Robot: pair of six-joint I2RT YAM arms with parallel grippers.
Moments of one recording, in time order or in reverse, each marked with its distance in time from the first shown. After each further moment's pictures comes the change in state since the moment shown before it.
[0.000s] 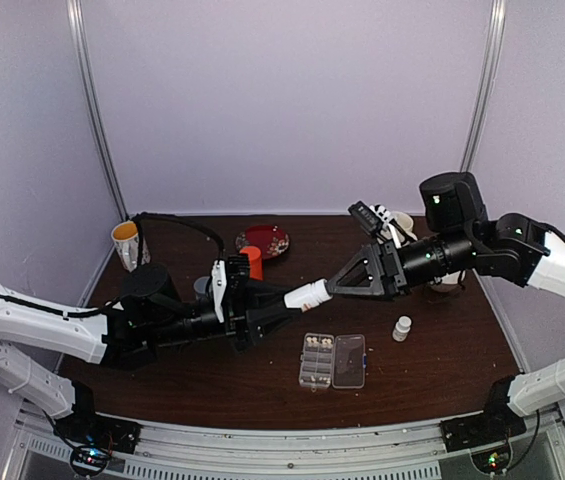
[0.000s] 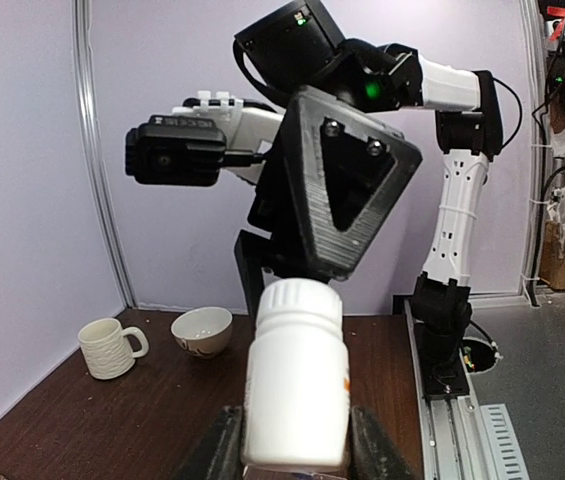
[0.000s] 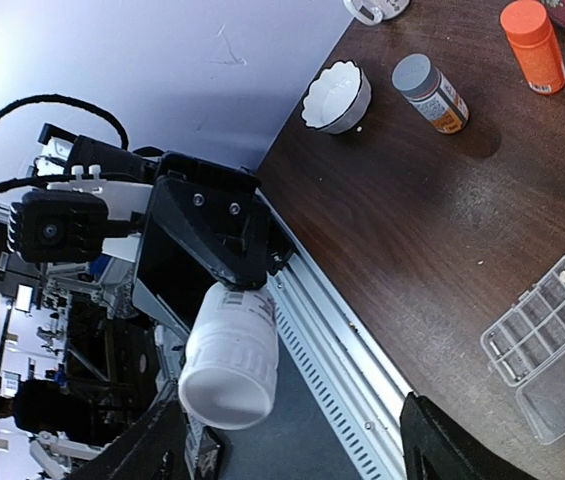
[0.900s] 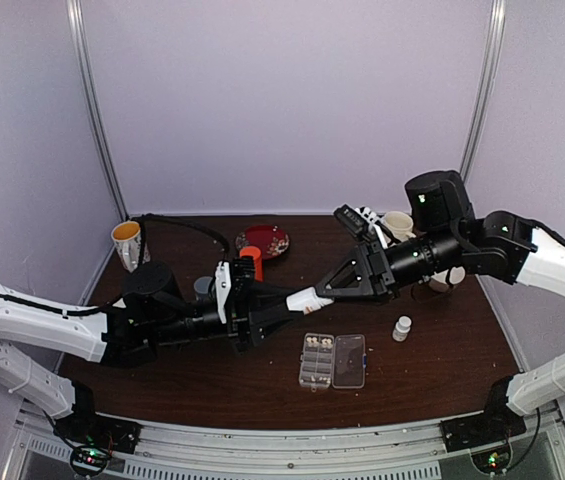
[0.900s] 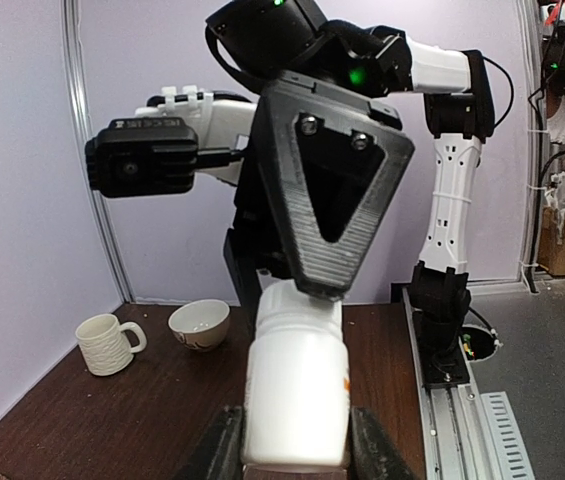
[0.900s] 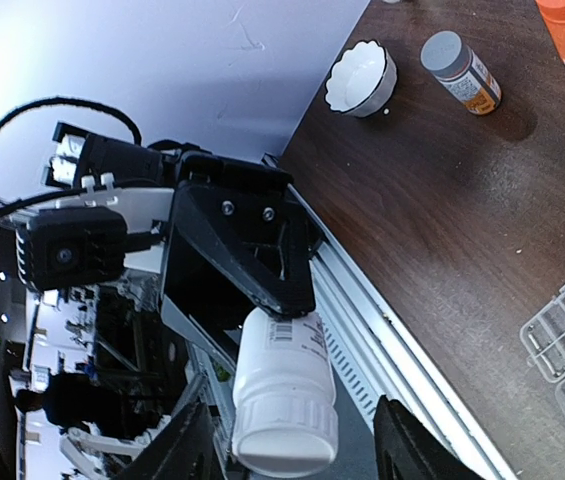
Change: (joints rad) left arm 0.000 0.001 0.017 -0.048 0.015 0.026; right arm 0.034 0.060 0.031 0.042 -0.057 0.098
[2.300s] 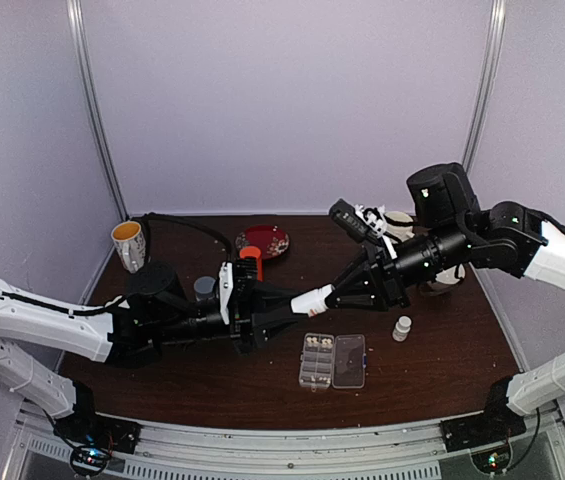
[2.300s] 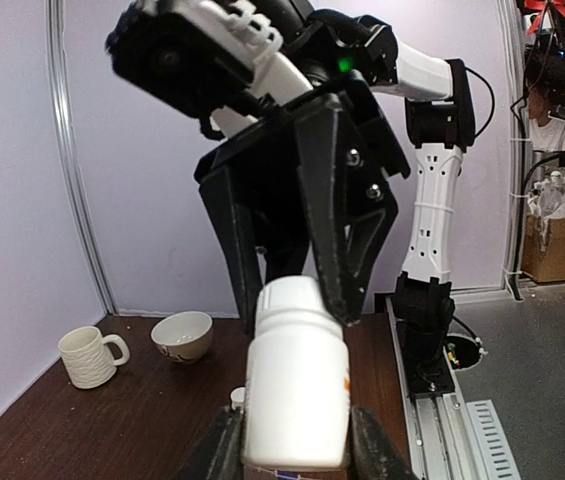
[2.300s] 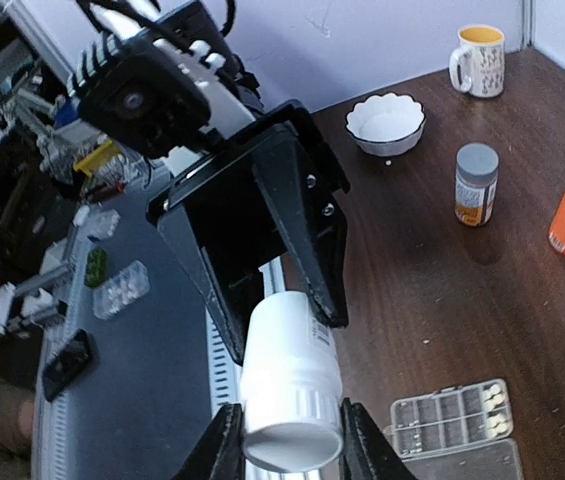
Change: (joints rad) left arm 0.000 0.031 0.011 0.043 0.036 -0.025; right arm 0.032 0.003 0.079 -0.131 0.034 -0.622
